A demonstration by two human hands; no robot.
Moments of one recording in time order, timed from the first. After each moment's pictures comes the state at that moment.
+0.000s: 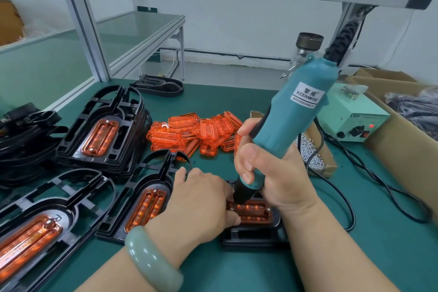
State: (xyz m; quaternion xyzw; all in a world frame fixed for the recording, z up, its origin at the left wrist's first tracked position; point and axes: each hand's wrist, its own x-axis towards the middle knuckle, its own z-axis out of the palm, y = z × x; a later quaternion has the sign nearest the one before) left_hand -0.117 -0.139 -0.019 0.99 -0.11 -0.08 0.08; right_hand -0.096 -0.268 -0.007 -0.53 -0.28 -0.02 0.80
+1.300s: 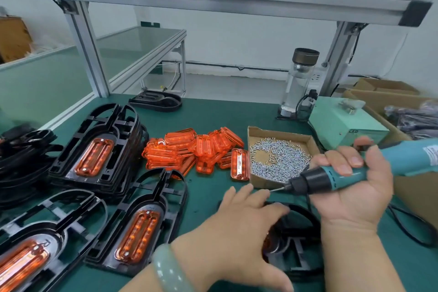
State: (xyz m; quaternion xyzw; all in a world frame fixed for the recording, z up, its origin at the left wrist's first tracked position) left_hand -0.116 -0.177 -0.018 0.91 -0.34 -0.10 0.20; right_hand -0.086 -0.347 -0.008 -0.23 -0.11 -0.21 0.94
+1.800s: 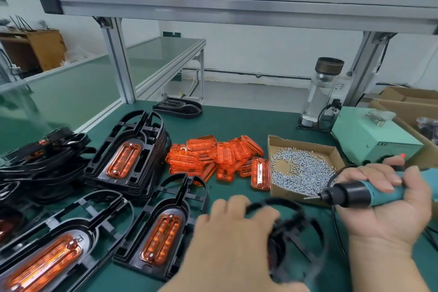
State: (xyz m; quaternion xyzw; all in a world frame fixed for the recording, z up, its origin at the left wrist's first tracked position) left_hand -0.153 -0.153 0.010 0.98 -0.14 -0.03 0.16; right_hand -0.080 -0.352 -0.015 -0.12 -0.12 -0.17 0.97
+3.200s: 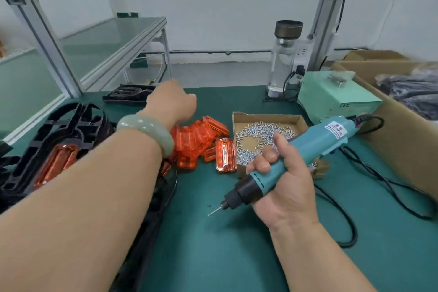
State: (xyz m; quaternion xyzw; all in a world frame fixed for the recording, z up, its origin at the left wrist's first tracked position) left_hand 0.048 -0.147 0.042 0.97 0.04 0.06 0.22; right_hand -0.078 -0.293 -0.034 -0.23 0.09 -0.10 0.96
